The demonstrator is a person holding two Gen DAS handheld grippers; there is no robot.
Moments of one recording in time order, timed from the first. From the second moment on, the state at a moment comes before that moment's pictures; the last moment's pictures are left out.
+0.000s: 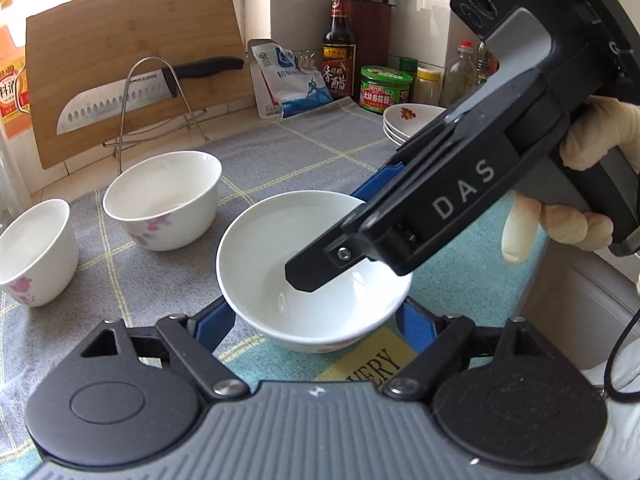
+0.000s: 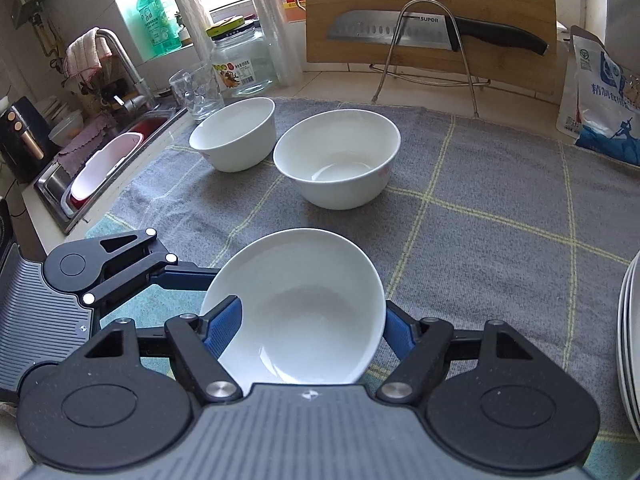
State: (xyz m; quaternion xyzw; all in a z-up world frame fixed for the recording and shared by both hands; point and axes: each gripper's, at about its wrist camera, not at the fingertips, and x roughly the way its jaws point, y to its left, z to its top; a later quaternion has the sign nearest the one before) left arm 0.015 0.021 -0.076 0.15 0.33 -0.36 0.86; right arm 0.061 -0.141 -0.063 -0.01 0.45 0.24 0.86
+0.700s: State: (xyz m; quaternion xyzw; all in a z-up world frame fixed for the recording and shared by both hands) left arm 0.016 0.021 -0.076 0.15 0.31 -0.37 0.86; right arm 0.070 -0.149 -0.062 0.00 0.44 0.23 0.87
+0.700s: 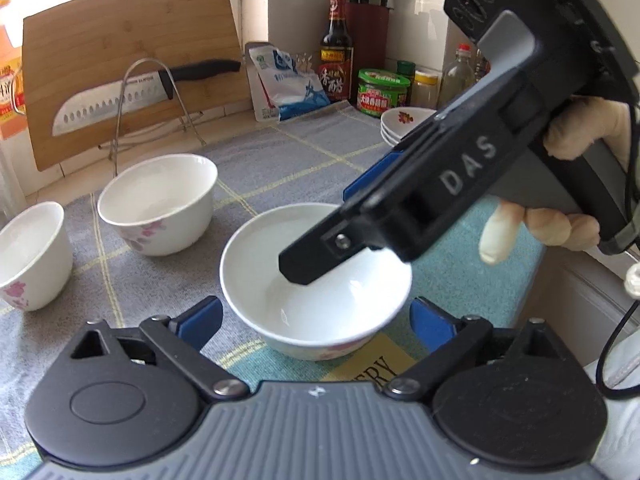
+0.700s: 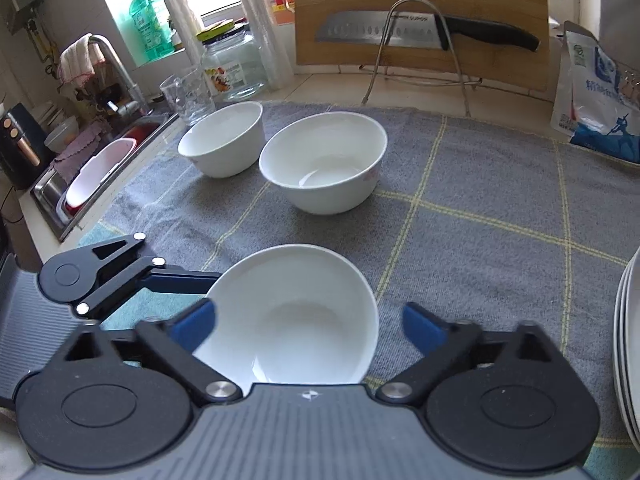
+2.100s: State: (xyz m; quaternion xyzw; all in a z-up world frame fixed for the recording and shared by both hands) left arm 0.125 0.056 -0.080 0.10 0.30 -0.27 0.91; right arm 0.175 -0.110 -0.040 -0.12 0.41 0.23 0.87
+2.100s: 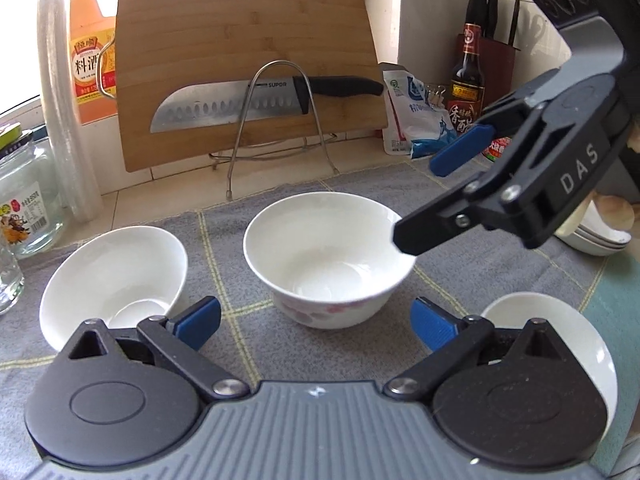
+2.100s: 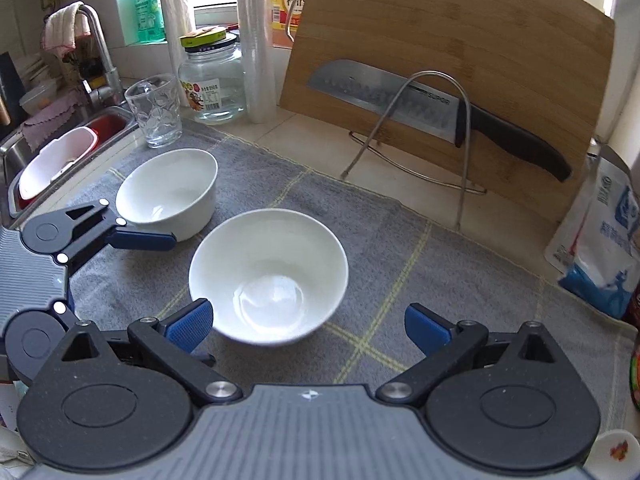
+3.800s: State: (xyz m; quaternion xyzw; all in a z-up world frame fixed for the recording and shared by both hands) left arm 0.127 0.035 -0.062 0.13 0.29 -0.29 0.90; right arm 0.210 -0.106 -0.041 -0.04 0.45 0.31 0.84
